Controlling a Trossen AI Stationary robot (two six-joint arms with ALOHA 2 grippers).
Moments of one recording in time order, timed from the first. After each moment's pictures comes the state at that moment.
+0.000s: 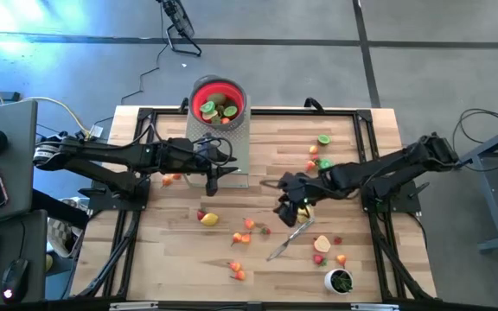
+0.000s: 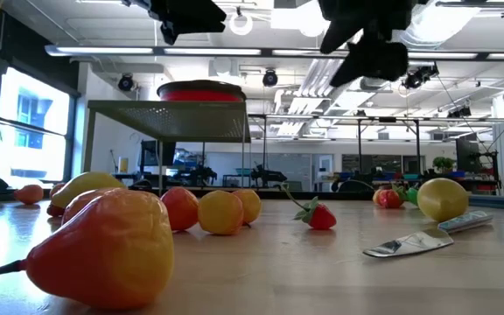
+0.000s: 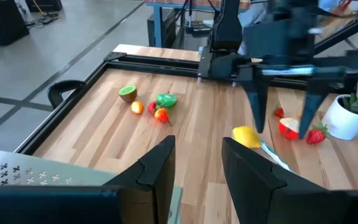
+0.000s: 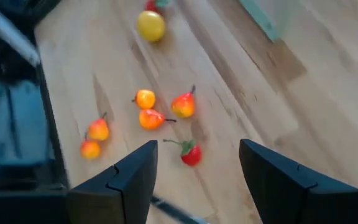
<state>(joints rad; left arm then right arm) -0.01 1.13 0.91 -0.06 -0.19 -0.08 0.22 1.43 1.07 -0.47 0.05 0.83</state>
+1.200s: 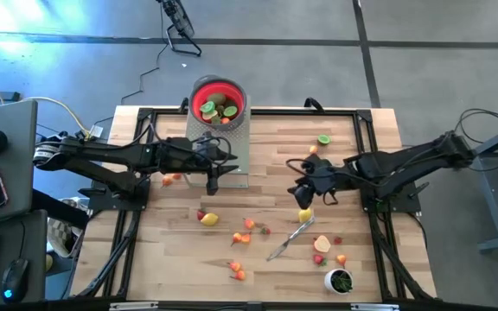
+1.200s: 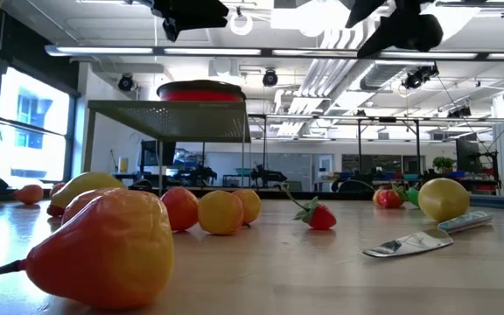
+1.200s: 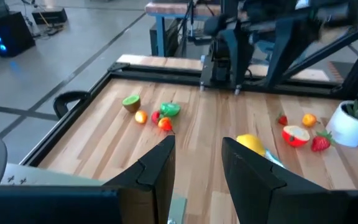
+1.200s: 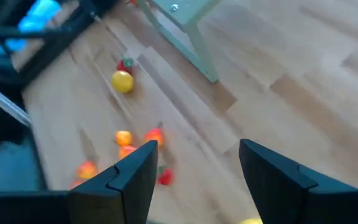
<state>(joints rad) -0.01 1.13 0.91 -0.01 -0.20 -0.06 0.23 1.21 1.07 -0.66 0.29 0.92</state>
